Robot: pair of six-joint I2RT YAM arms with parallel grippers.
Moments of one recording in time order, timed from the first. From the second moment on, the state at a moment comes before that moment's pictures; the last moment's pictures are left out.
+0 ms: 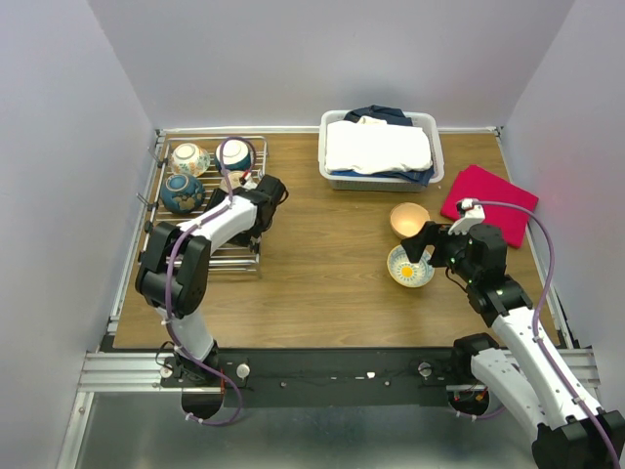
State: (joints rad) left arm -0.42 1.76 1.18 -0.84 -0.92 -0.16; right arm 0.23 0.69 0.52 -0.23 -0.15 0.33
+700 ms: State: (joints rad) left arm -0.35 1.84 1.31 -0.89 -0.87 -0.31; right arm 0.23 0.70 0.52 -0.23 -0.15 0.33
